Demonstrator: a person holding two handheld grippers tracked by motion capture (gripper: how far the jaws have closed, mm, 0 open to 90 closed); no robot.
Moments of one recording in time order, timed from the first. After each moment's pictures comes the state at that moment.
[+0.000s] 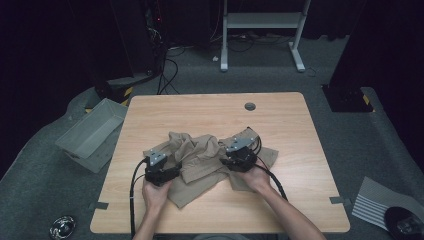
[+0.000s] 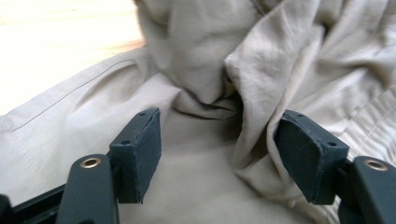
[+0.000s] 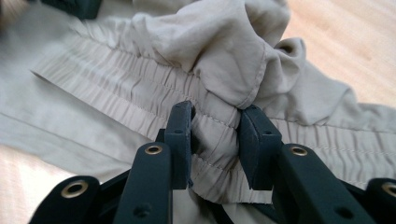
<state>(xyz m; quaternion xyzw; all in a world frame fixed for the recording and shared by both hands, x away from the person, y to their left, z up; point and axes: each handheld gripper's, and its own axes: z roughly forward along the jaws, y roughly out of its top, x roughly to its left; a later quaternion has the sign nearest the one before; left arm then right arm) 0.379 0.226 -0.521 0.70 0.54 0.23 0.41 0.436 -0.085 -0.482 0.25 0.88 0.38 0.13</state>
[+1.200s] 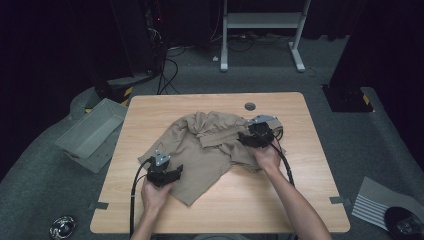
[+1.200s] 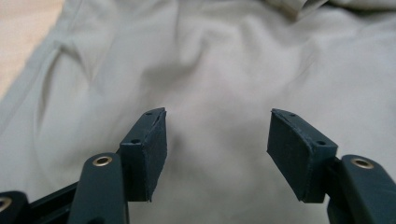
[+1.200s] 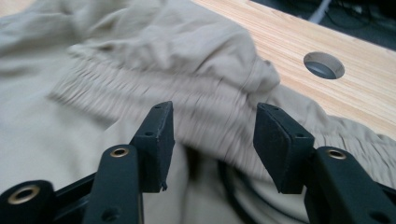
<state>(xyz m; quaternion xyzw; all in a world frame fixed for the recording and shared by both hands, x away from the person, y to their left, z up) 0.383 0.211 -0.513 0.75 0.51 0.23 0.35 0.487 -0.134 -0.455 0.40 0.81 0.38 0.21</state>
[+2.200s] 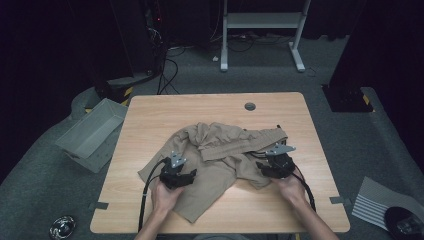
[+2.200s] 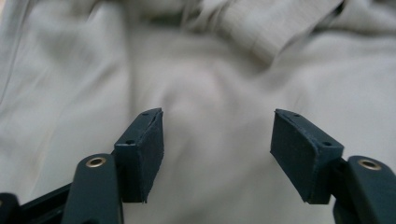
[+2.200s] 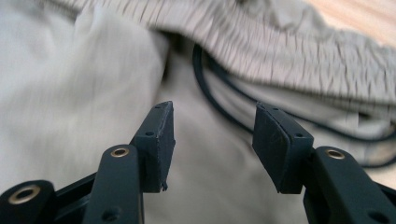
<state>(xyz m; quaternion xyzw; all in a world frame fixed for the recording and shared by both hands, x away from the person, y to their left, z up) 0.384 0.163 -0.507 0.79 0.46 0.21 0.35 0.420 -0.190 -0.493 0.37 0.84 0.33 0.19</state>
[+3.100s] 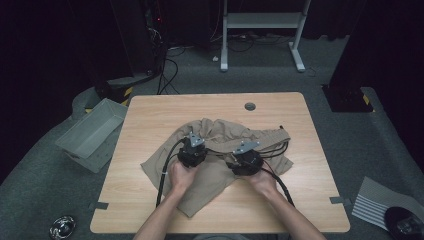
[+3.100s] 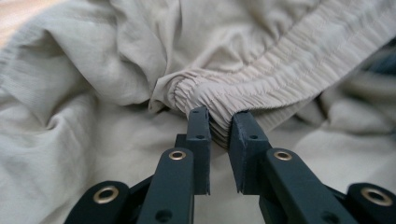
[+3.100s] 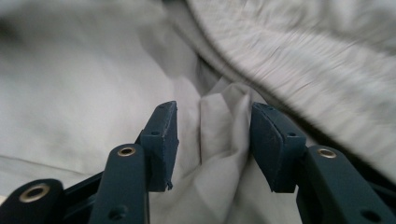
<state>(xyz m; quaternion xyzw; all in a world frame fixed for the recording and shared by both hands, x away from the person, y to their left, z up) 0.437 0.125 -0.486 0.79 0.44 0.22 0.36 0.430 -0.098 -0.498 0.28 0.89 0.34 0.15</state>
